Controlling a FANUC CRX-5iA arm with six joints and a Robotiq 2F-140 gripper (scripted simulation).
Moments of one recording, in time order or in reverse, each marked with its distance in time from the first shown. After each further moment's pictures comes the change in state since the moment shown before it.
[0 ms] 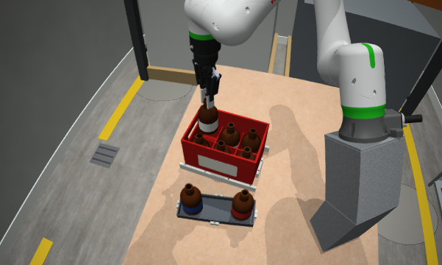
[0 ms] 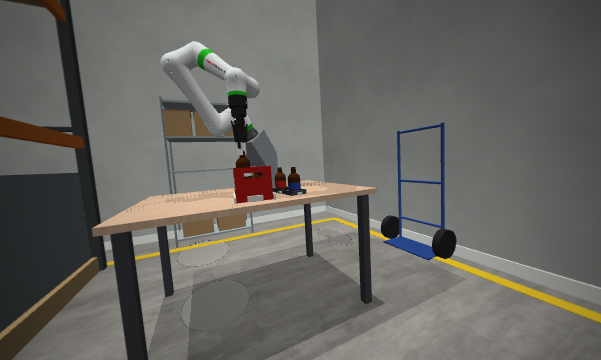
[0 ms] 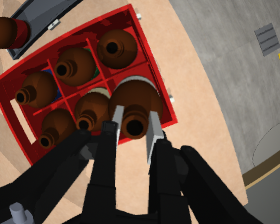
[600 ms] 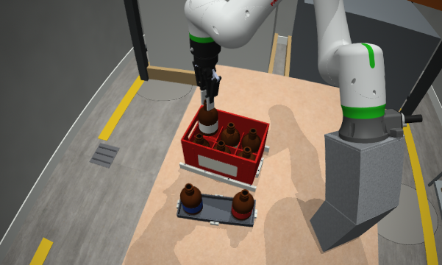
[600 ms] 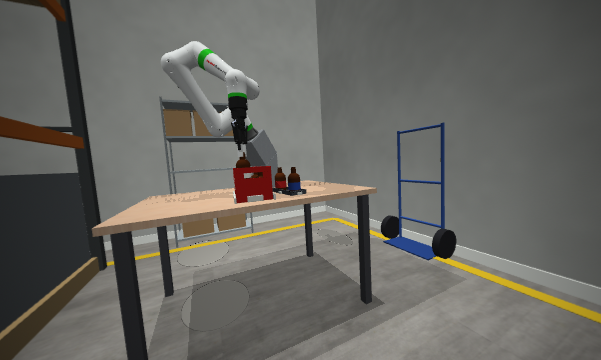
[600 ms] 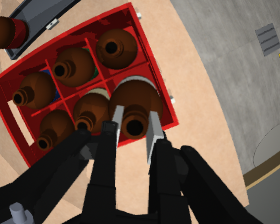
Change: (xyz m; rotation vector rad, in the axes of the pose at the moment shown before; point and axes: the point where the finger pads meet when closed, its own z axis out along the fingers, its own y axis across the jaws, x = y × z) arm 0.000 0.000 0.008 0.000 0.000 0.000
